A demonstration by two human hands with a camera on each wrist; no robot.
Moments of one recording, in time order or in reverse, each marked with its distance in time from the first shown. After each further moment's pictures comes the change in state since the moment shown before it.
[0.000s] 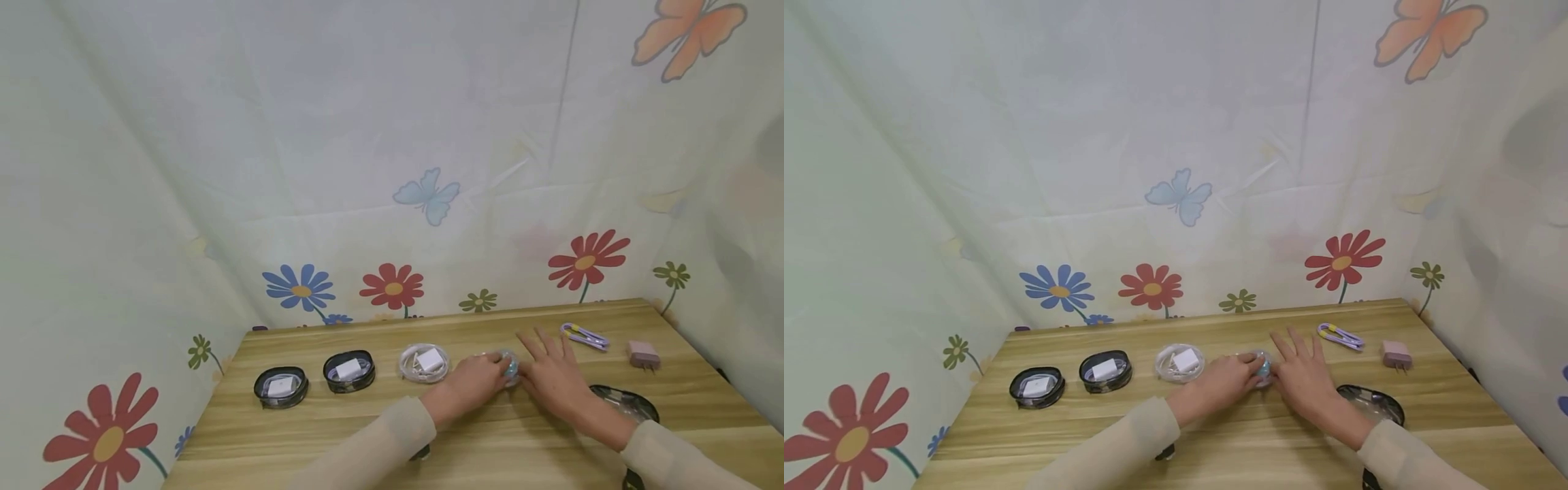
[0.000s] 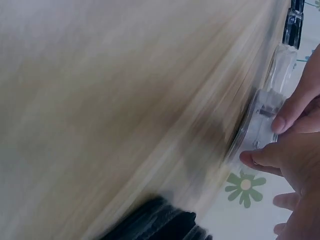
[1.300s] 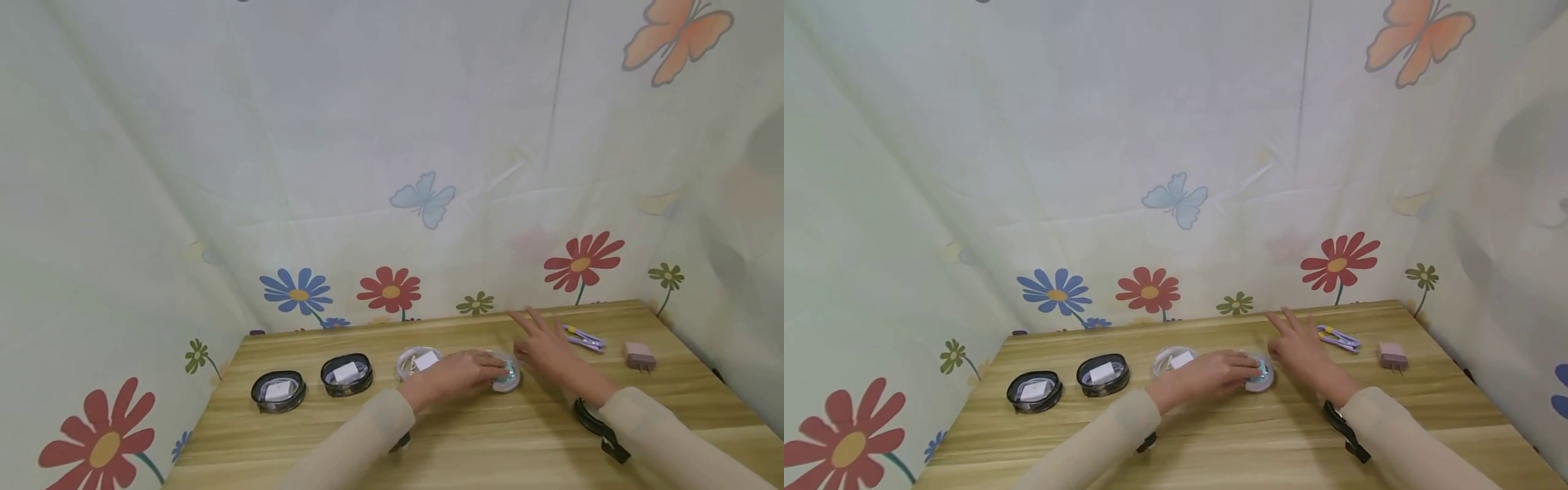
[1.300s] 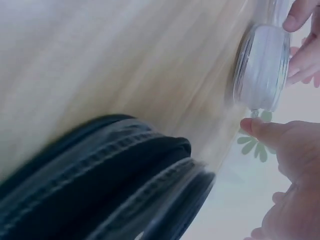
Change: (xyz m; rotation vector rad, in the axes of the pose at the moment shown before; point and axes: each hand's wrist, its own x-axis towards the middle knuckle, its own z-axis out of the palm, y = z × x) left_hand -0.009 -0.037 -0.005 -0.173 -0.061 0.252; right_hand 0.035 0.040 0.018 0.128 -0.032 -0.047
